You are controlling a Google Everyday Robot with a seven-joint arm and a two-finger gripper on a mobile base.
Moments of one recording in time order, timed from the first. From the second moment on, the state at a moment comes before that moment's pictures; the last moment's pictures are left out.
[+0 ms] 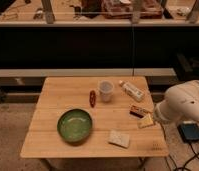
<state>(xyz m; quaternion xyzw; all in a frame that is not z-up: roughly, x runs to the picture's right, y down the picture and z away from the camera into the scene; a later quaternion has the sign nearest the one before) 0.263 0.157 0.659 -0.15 -0.23 -0.72 0.64</state>
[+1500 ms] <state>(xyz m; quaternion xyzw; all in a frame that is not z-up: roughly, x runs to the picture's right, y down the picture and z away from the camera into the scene) 0.217 0.215 0.681 -0.13 -0.24 -0.71 0.65</state>
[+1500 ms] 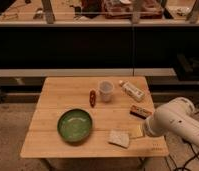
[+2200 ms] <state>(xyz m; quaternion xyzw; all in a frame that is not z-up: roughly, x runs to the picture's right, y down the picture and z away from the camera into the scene) 0.176 0.262 0.709 -0.12 -0.26 -0.69 0.67</state>
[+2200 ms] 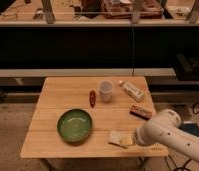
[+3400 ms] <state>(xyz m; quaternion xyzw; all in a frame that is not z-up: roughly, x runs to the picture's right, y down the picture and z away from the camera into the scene) 0.167 0.279 0.767 -0.14 -0.29 -0.65 0.69</state>
